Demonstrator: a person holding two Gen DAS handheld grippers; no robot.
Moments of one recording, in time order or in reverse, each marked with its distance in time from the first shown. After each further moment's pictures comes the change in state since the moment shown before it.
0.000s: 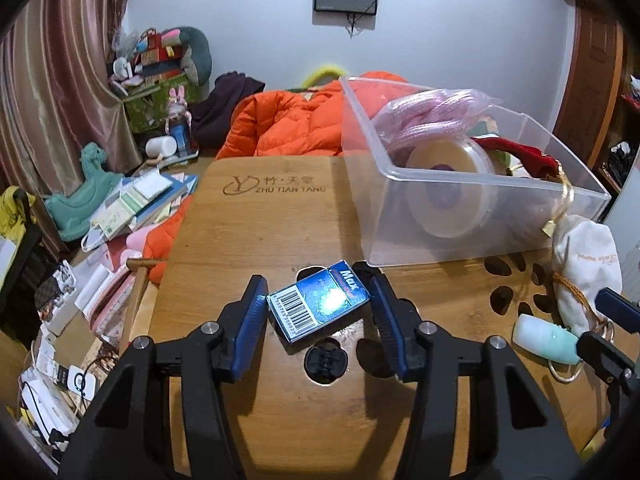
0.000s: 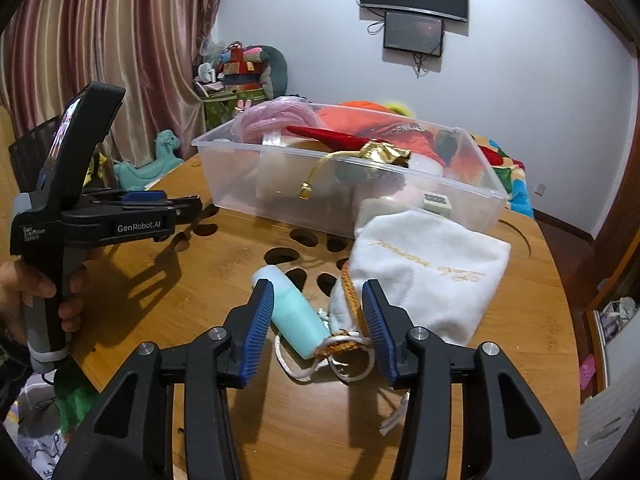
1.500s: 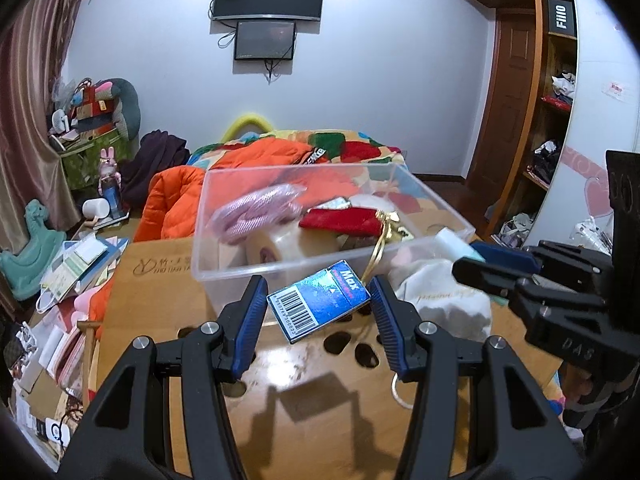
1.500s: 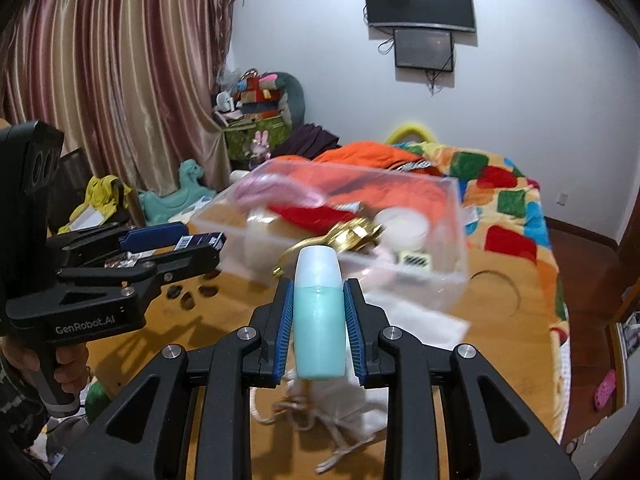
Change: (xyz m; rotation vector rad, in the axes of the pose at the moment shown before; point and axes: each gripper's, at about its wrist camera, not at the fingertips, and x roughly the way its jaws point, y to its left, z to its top) left arm -0.067 -0.066 0.030 0.105 -0.153 -0.247; right arm -0.026 -0.049 0.047 0.041 -0.086 0.100
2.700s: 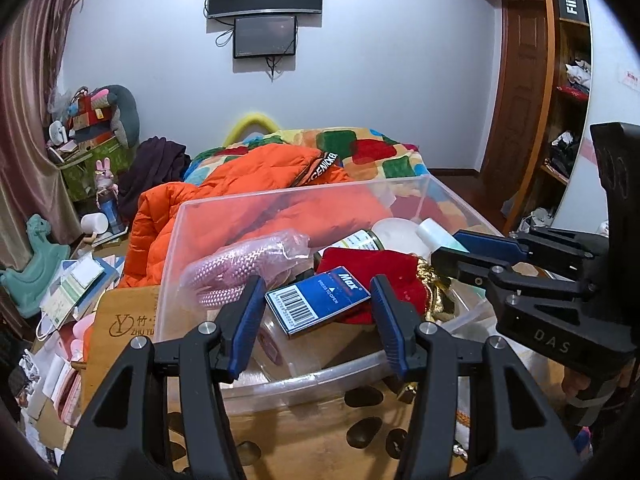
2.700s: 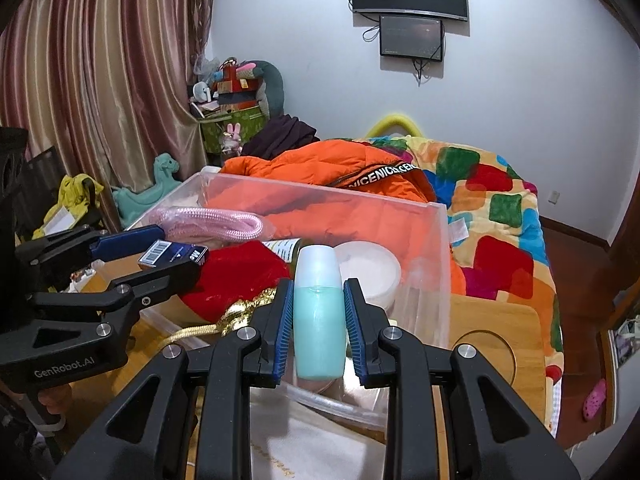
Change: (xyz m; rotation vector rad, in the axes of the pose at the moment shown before) left arm 0.073 0.005 0.032 0.036 0.019 0.044; right arm 0.081 -0.049 0.039 -0.004 0.054 -0.050
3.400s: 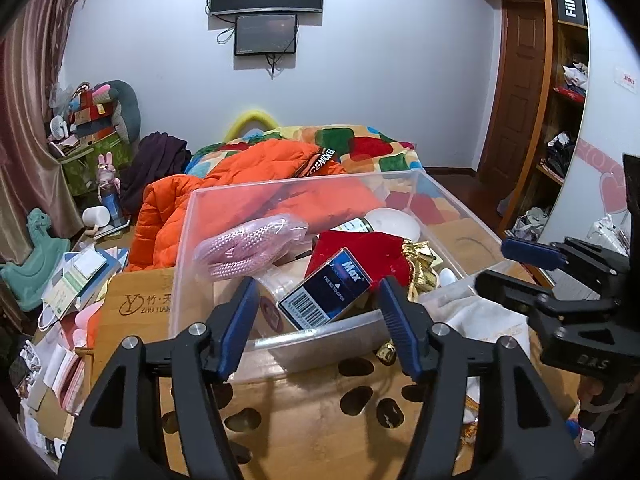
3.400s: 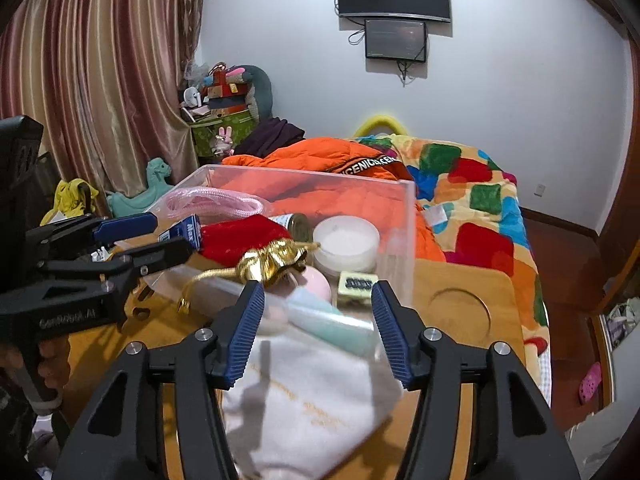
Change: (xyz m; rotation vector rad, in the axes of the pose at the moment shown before) left arm -0.026 -0.001 -0.009 -0.012 0.008 -0.010; right arm -0.048 0.002 -0.028 0.039 -0.013 -0.039
